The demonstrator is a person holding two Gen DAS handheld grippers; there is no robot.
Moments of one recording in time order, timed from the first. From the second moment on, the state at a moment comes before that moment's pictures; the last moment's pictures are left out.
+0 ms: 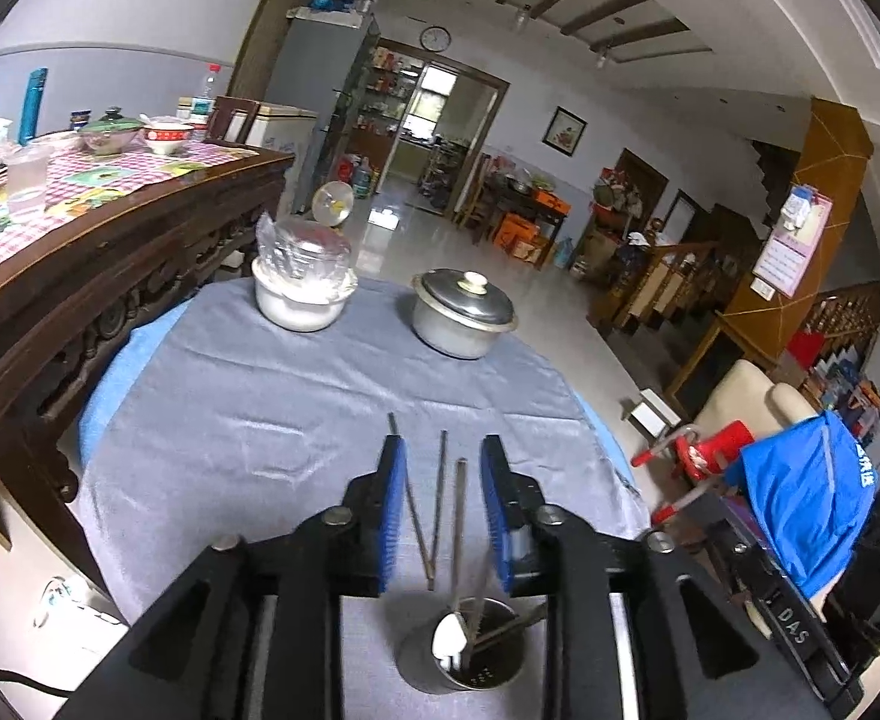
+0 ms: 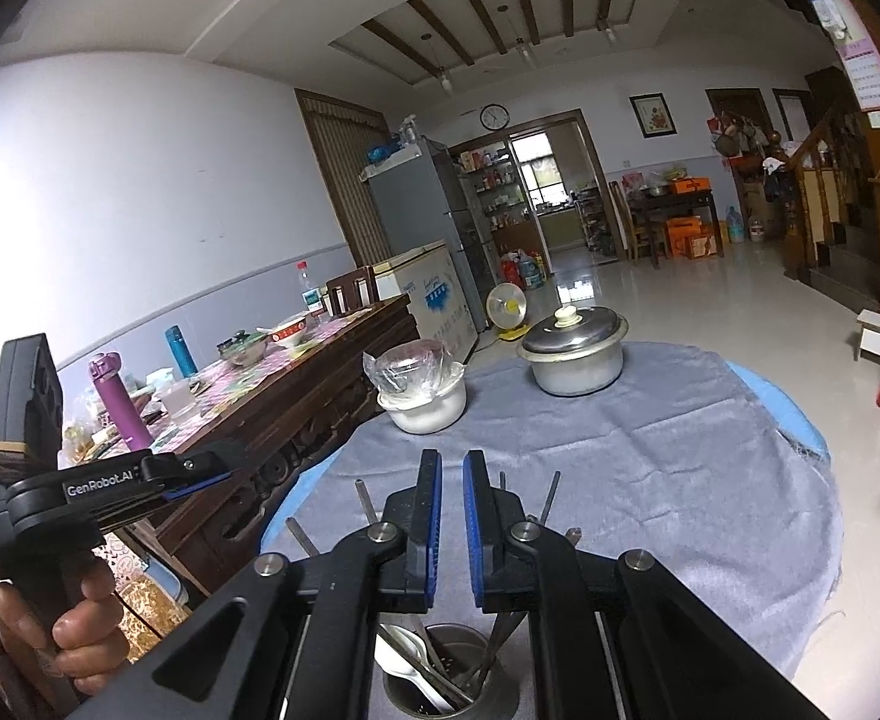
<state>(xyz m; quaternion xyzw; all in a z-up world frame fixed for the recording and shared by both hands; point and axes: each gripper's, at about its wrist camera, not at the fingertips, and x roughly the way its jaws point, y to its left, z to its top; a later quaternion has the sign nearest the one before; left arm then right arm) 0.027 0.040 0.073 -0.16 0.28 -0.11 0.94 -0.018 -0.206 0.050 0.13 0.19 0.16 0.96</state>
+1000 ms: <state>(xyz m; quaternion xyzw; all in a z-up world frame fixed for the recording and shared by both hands) 0.012 0.068 0.061 -0.08 0.26 0.07 0.96 -0.027 -0.267 0.054 0.17 0.17 0.08 0.97</state>
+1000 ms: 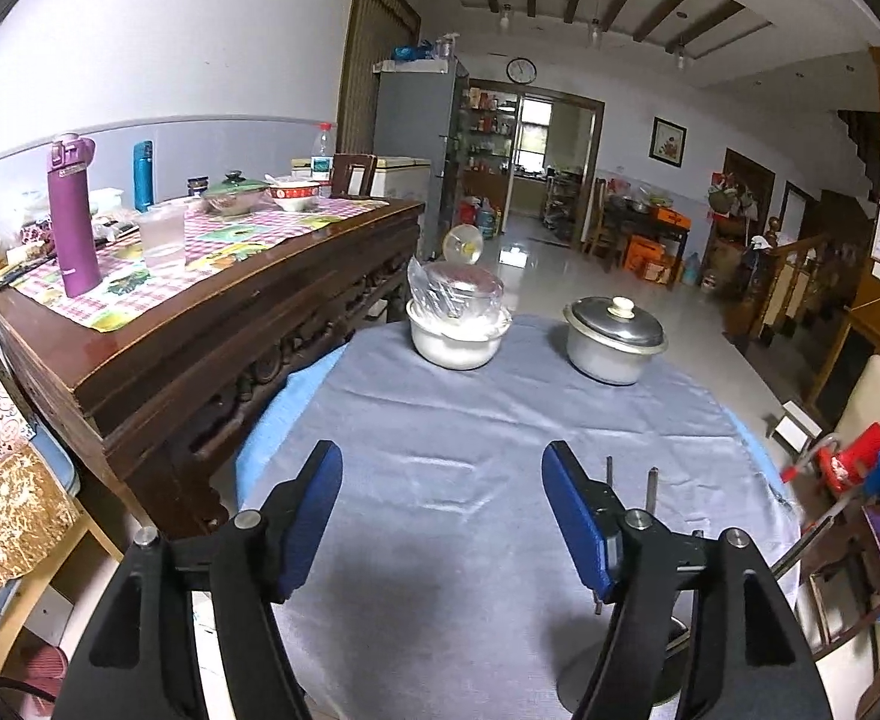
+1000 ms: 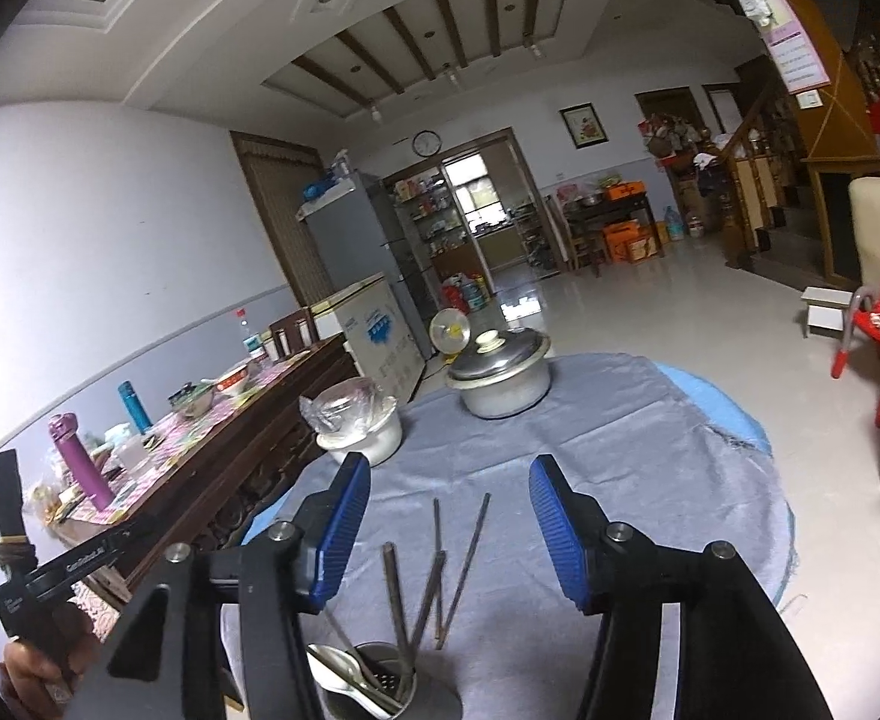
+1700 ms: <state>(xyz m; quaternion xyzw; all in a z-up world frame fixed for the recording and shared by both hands) 0.018 0.068 0.051 -0.06 0.28 0.08 0.96 -0.007 -0.289 0.033 0.19 0.23 0.02 0.95</state>
